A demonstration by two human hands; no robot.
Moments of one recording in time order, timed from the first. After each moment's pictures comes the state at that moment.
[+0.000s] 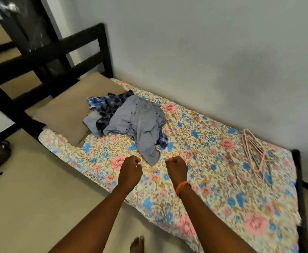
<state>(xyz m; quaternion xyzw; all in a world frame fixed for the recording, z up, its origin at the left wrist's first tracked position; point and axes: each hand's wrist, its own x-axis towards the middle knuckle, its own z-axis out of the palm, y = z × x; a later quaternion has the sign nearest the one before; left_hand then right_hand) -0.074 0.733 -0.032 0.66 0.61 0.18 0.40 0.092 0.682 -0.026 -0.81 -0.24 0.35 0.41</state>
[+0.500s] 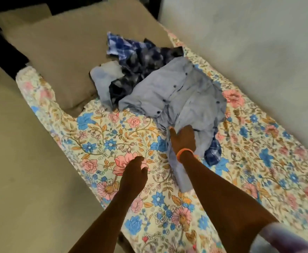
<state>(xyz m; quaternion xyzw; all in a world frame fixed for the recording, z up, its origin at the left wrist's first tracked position) -0.103 0.936 -0.376 0.56 0.67 0.17 0.45 0.070 1.049 -0.370 -0.85 -0.44 0.23 0.19</state>
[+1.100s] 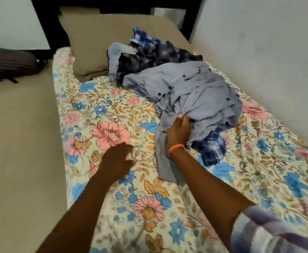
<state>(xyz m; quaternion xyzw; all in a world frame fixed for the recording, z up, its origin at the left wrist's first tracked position) -0.029 0.881 -0.485 0.56 0.75 0.21 0.27 0.122 1.036 -0.484 -0.64 -0.50 0.27 0.52</state>
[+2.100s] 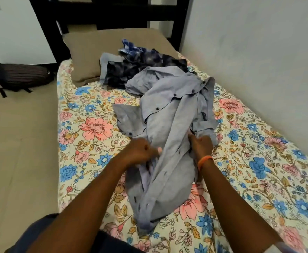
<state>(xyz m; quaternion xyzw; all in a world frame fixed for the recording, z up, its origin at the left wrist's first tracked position) 0.119 0.876 -0.405 0.60 0.69 0.18 0.36 0.326 0.994 -0.461 -0.70 -0.49 0.37 0.36</state>
